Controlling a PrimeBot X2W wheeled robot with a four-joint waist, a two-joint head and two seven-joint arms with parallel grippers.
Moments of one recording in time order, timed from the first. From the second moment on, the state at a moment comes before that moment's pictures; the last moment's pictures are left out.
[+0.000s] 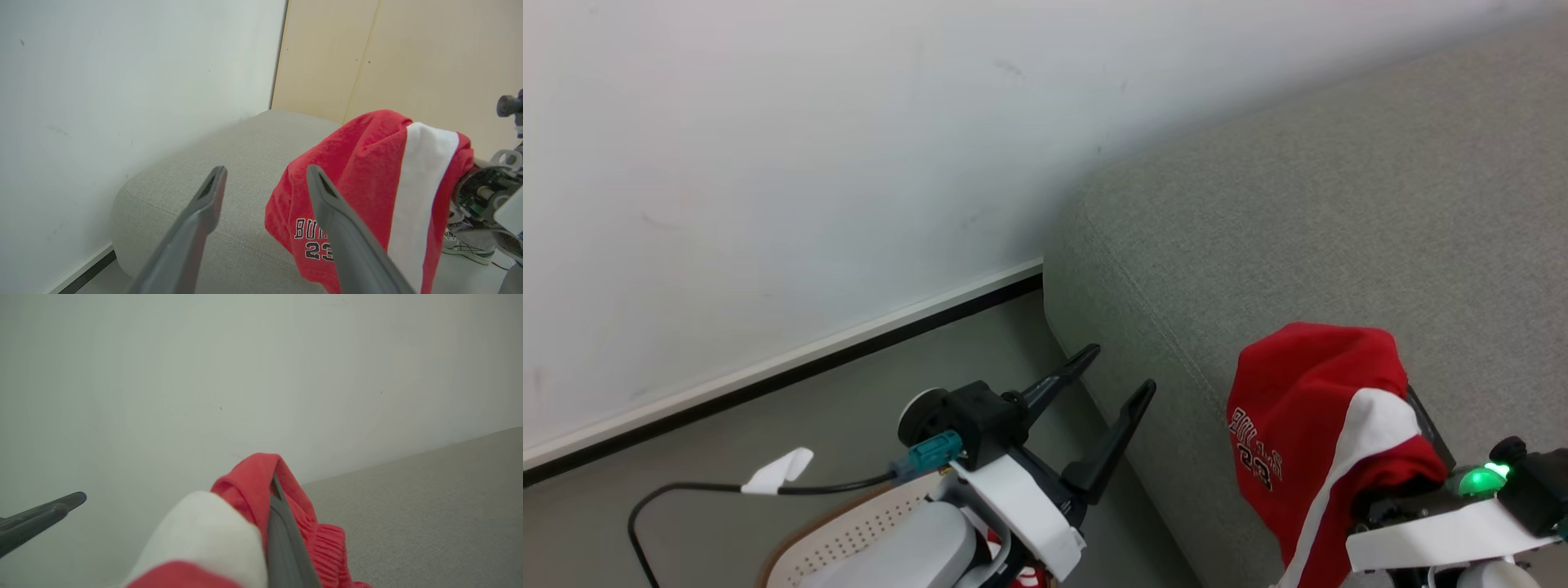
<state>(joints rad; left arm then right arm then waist) -0.55 0.22 -0.84 0.27 -0.57 -0.07 -0.26 -0.17 -0.15 0.20 0.10 0.49 0.13 -0.26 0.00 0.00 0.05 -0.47</state>
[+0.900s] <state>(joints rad) -0.64 0.43 -0.83 0.08 -0.51 -0.12 -0.22 -0.74 -0.26 -0.23 0.10 0.41 0.13 -0.07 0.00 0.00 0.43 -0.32</state>
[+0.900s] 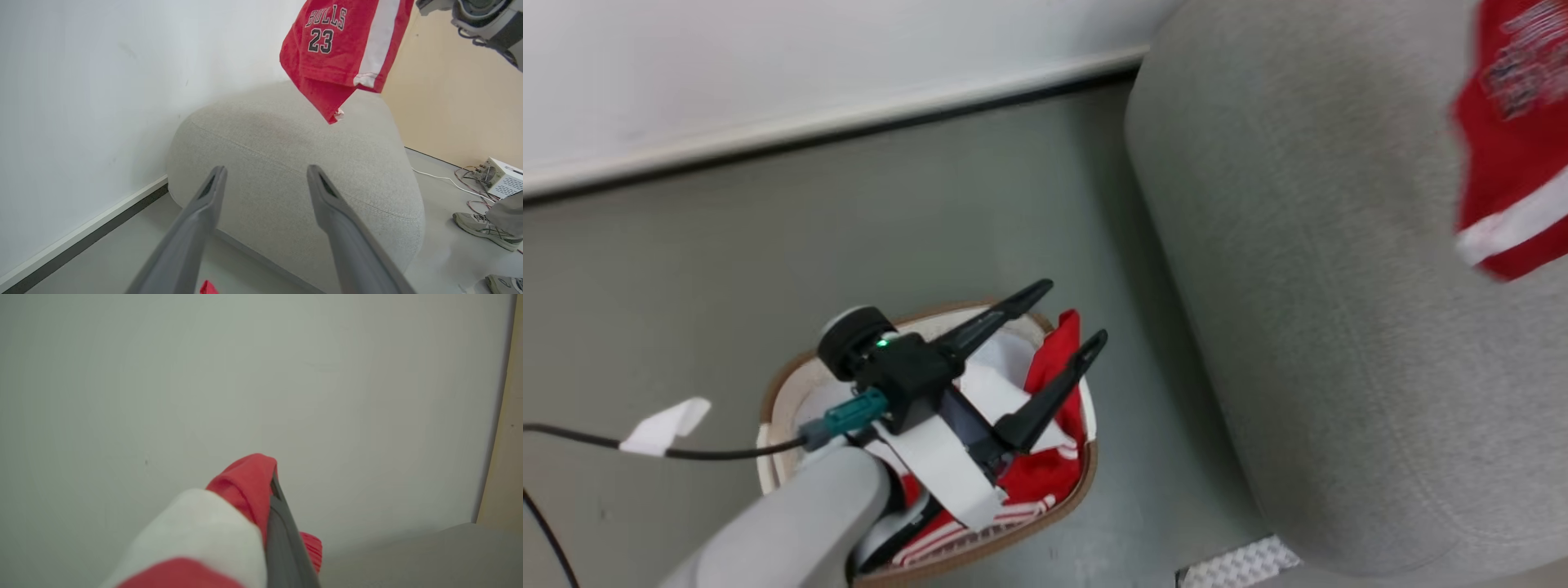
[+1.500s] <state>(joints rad) -0.68 0.54 -0.80 0.01 -0.50 -0.12 -0.23 -0.83 -0.28 -0.46 0.28 0.16 0.13 0.15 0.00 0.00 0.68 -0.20</state>
